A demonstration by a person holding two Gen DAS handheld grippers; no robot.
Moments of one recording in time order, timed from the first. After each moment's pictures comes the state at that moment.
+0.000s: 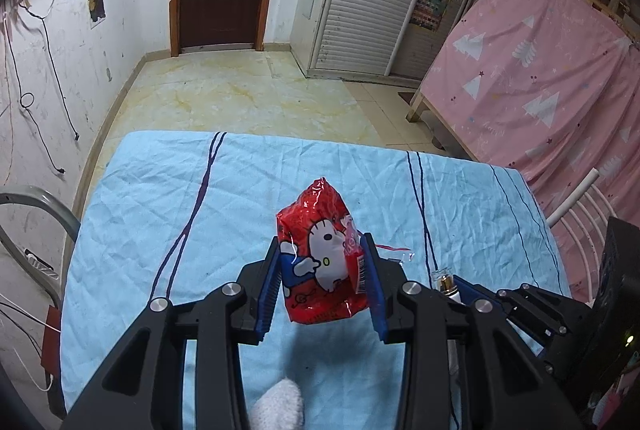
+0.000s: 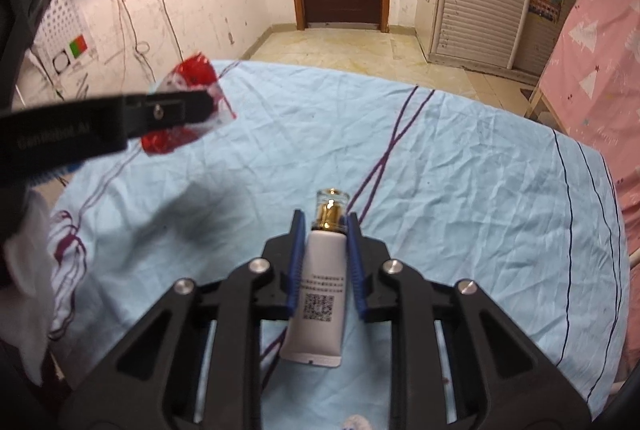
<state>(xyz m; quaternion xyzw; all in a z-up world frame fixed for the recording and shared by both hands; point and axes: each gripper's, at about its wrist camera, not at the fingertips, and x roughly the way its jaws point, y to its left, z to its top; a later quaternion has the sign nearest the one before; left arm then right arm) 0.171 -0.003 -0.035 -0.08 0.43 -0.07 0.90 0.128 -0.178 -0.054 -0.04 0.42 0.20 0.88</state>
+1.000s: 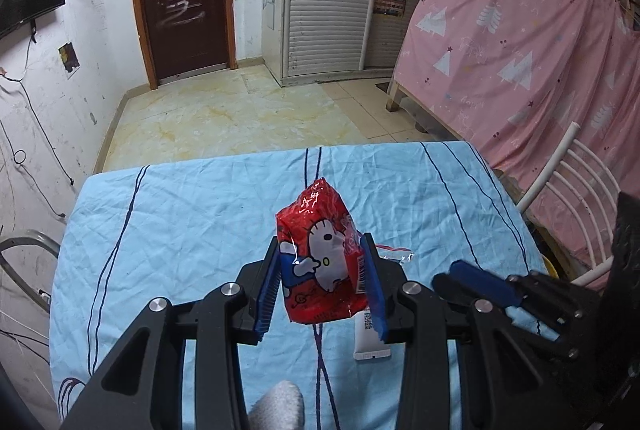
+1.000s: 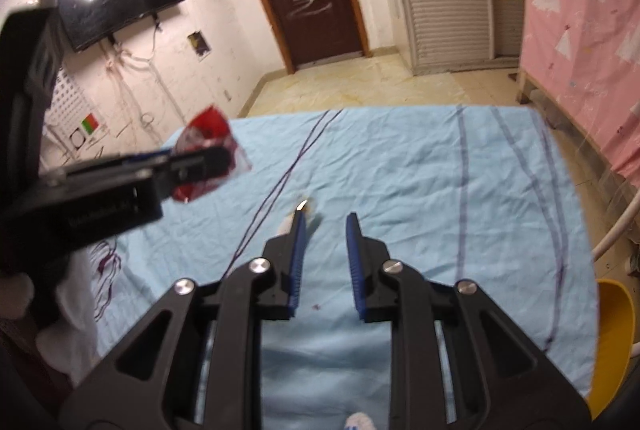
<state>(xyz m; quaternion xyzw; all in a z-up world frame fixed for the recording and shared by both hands) 0.144 -0.117 -0.006 0.00 0.41 -0.09 0.91 0.103 -0.286 -0.035 0.07 0.39 0.20 0.90</state>
